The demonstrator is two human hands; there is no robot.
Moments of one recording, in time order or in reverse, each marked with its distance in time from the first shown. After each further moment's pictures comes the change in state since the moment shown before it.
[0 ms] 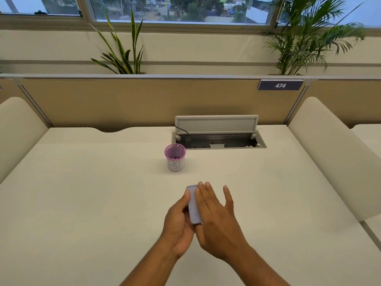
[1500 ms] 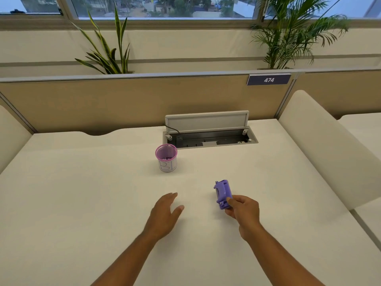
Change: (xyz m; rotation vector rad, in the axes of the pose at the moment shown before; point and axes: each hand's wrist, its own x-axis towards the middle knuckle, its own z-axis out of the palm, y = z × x) left_hand 0.063 0.022 -0.064 1.620 0.009 0.361; right_hand -0.010 0.097 0.035 1.187 0.200 1.376
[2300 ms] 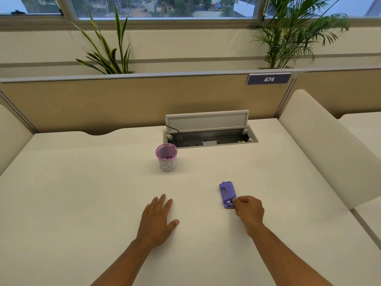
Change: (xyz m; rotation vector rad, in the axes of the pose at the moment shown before) left_hand -0.002 -0.050 0.017 0.517 -0.047 0.047; right_hand 0.035 0.019 -0.013 -0.325 0.155 -0.102
